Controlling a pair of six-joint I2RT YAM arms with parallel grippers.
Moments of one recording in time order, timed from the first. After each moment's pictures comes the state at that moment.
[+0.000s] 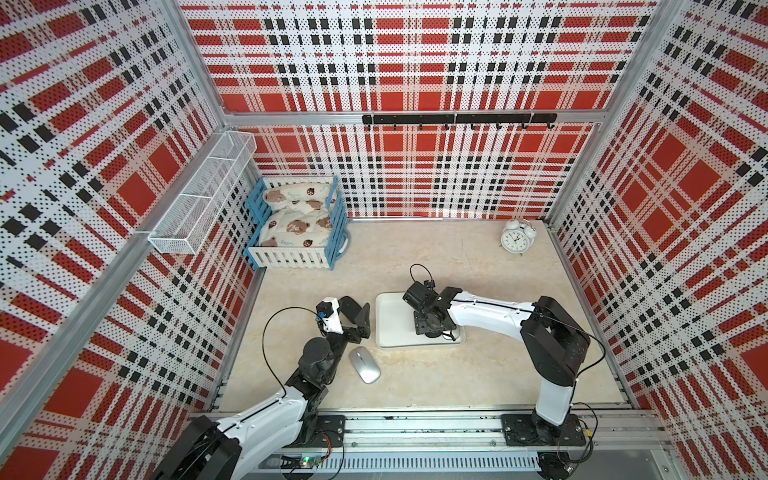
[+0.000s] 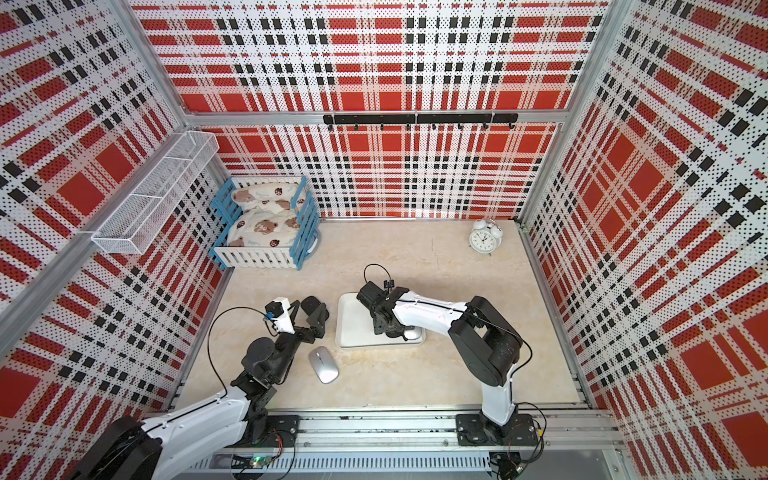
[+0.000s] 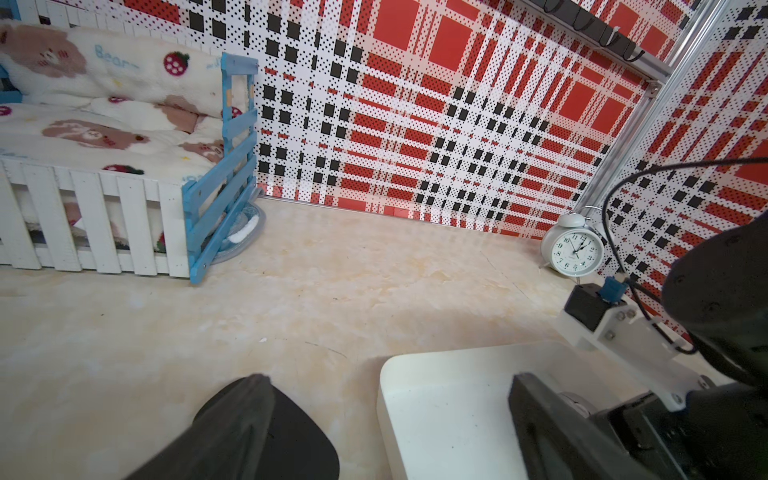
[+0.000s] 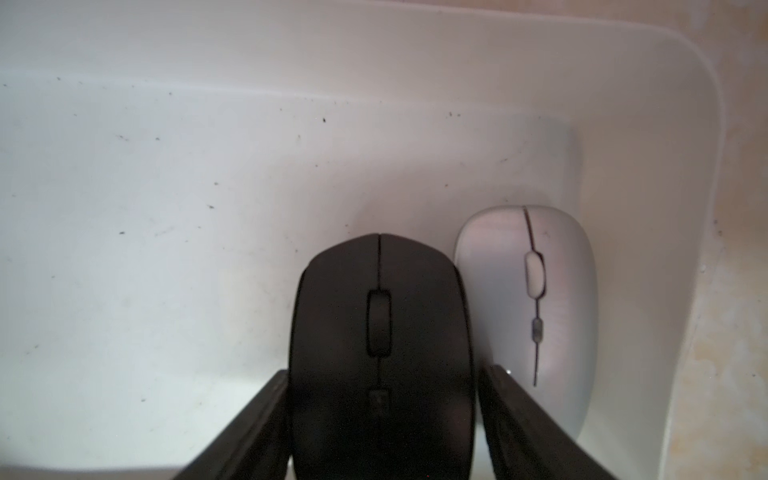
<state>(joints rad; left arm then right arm) -0.53 0.89 0.01 0.88 -0.24 -0.29 0.87 1.86 1.25 -0.71 0.29 0.73</state>
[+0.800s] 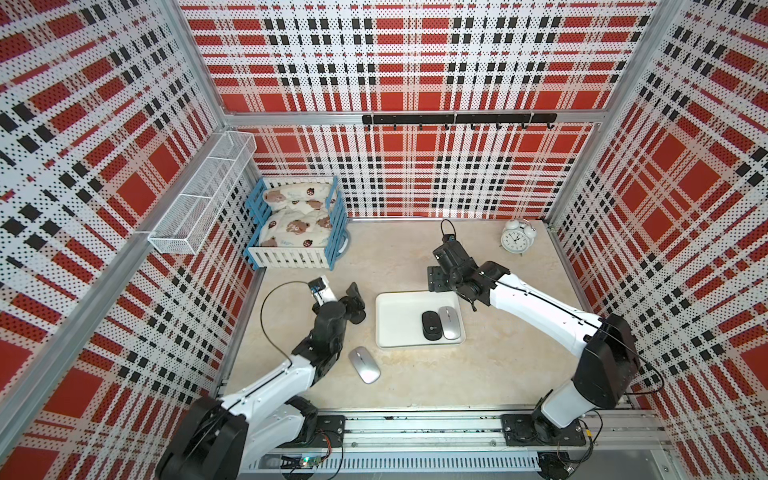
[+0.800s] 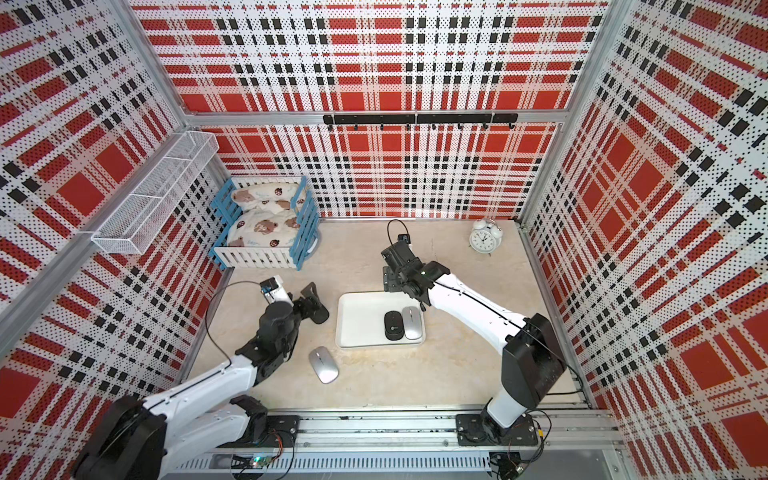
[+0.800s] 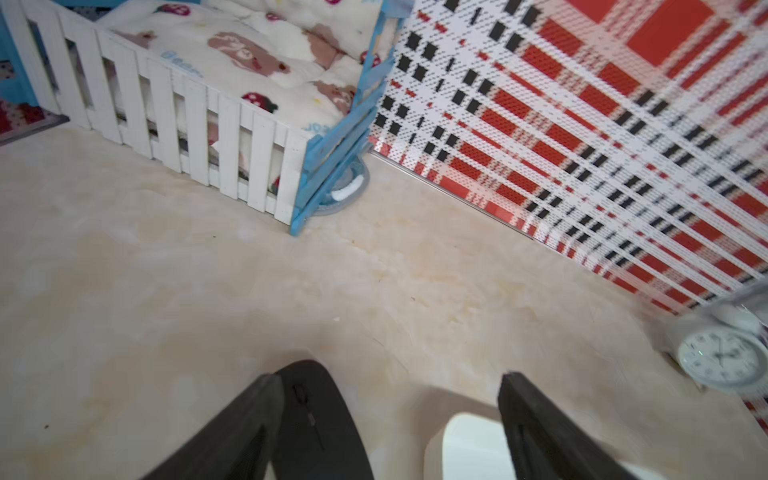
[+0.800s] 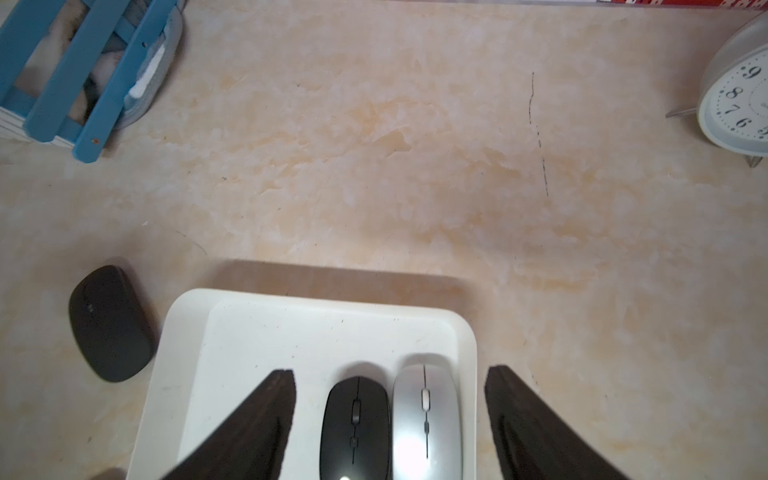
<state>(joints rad) -0.45 1.15 0.47 0.29 -0.50 -0.68 0.71 1.65 1.38 -0.61 0.31 0.45</state>
